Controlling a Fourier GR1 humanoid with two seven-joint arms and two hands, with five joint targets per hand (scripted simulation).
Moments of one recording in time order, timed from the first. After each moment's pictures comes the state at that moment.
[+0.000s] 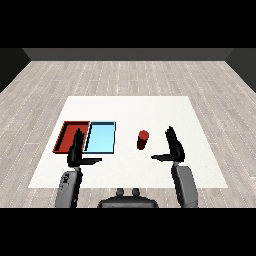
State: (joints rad) left arm 0.02 0.05 0.04 -1.61 0.03 0.00 -0.33; right arm -0.06 -0.06 -0.04 -1.52 -0.08 0.10 -0.23
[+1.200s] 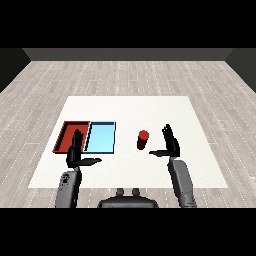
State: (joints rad) left arm 0.03 0.05 0.06 -1.59 0.04 -0.03 -0.40; right arm -0.18 -0.05 -0.08 -1.31 -0.11 0.11 -0.34
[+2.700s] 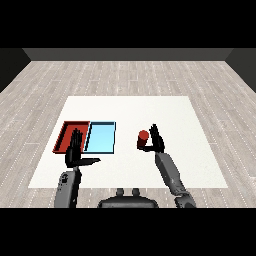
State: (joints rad) left arm 0.03 0.05 0.07 -1.62 0.08 -0.05 -0.38; right arm -0.42 0.00 0.00 -0.84 -0.26 0.02 -0.52
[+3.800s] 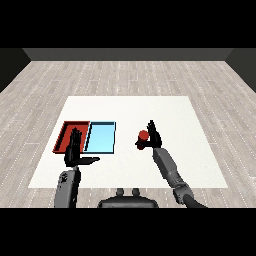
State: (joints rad) left arm 0.02 0.05 0.08 -1.62 0.09 -0.04 -0.37; right arm -0.56 0.00 -0.02 -0.66 -0.30 0.01 -0.55
